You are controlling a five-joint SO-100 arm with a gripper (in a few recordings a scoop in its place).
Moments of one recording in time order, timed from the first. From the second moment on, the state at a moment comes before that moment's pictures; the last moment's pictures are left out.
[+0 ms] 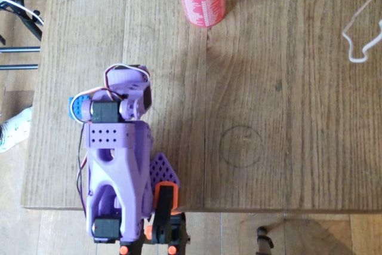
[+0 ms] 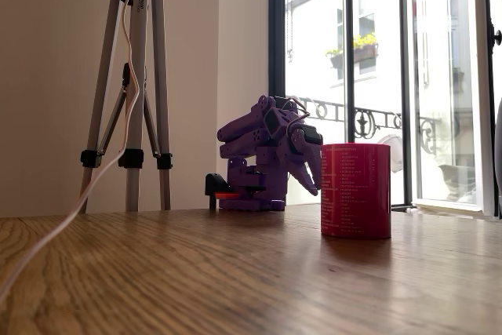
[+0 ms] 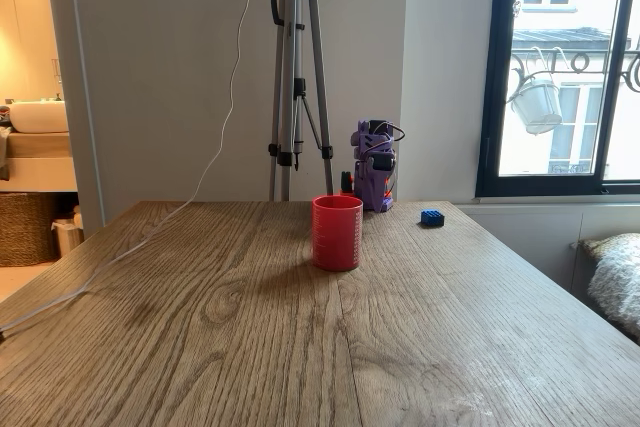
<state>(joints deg) 1.3 189.6 174.5 69.1 -5.4</state>
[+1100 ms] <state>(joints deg) 2.8 189.6 174.5 69.1 -6.3</state>
